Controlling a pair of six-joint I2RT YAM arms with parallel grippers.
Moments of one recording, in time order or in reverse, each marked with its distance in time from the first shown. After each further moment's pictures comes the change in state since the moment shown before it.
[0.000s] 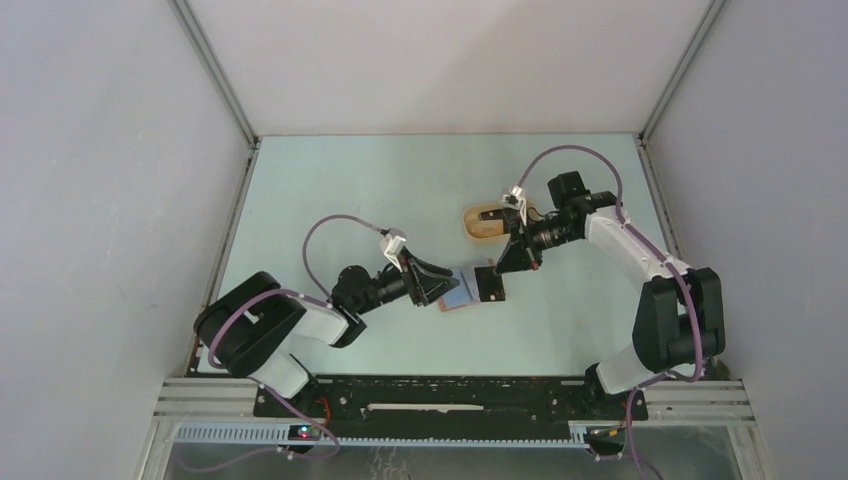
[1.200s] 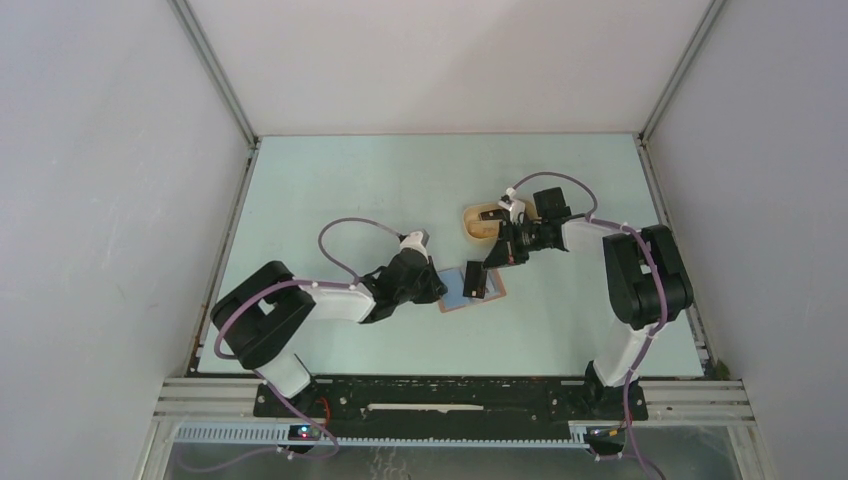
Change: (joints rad) left arm -0.103 0.078 0.298 -0.997 -0.509 -0.192; right arm -0.017 0.264 -0.213 0.758 0.180 0.853
